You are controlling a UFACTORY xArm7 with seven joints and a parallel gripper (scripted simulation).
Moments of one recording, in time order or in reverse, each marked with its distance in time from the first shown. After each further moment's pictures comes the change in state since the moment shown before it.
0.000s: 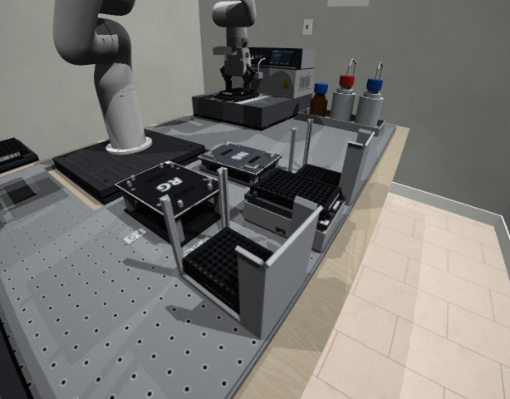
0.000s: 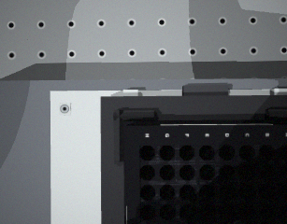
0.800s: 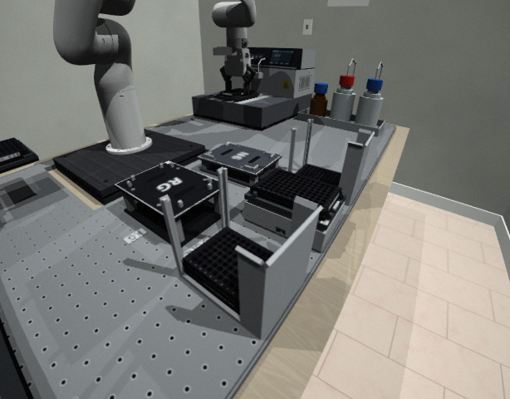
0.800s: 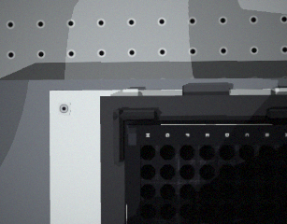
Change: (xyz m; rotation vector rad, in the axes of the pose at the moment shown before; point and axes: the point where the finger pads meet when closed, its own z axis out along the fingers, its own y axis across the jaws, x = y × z) arm 0.000 0.000 0.001 0.000 0.000 0.000
